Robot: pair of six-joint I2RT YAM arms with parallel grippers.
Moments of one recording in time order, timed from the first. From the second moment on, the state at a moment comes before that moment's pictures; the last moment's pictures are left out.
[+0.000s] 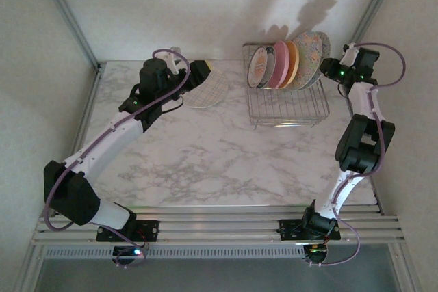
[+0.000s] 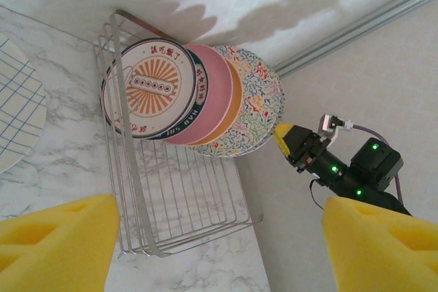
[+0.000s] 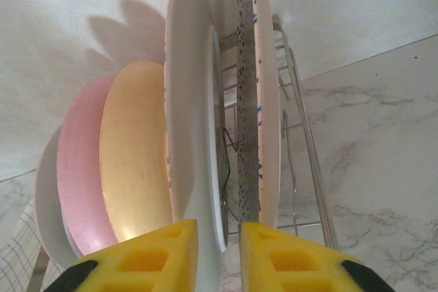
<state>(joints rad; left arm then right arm) -0.43 1.45 1.29 -0.05 0.25 -0.88 -0.29 1.95 1.65 -0.25 -0.59 0.24</state>
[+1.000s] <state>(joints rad) -0.43 1.46 1.29 0.00 0.28 -0.91 -0.30 1.90 1.60 -0.25 -0.54 0.22</state>
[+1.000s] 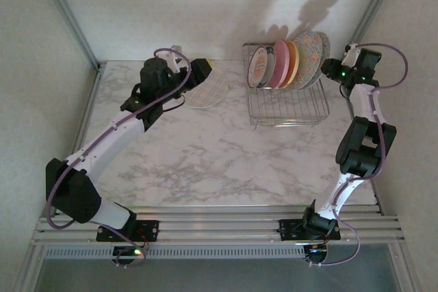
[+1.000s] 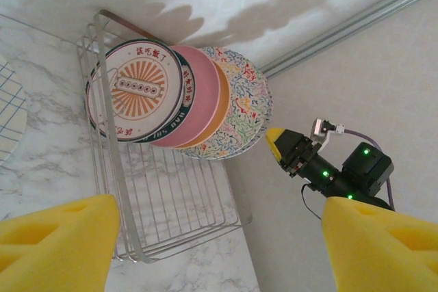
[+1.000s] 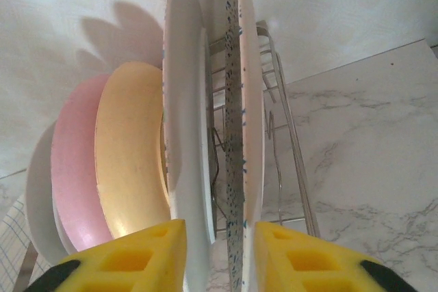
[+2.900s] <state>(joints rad) -0.44 1.48 1.30 0.08 0.33 -0.94 -0.28 2.15 1.92 -0.45 -0.51 0.22</state>
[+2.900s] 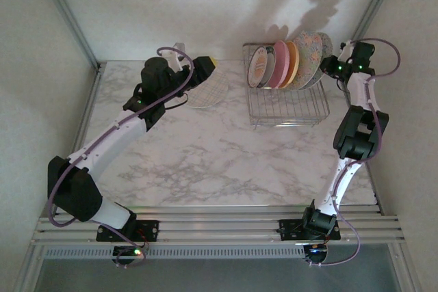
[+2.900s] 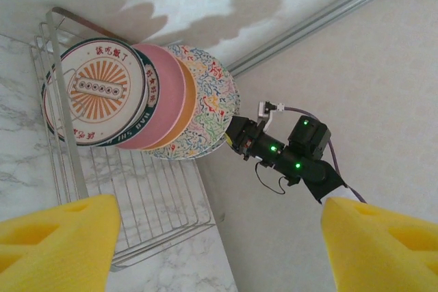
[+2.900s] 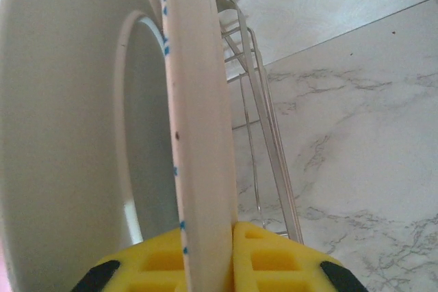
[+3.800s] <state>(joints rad) -0.44 1.49 1.30 0.08 0.33 -0.94 -0.19 1.91 1.76 -0.42 -0.18 0.14</state>
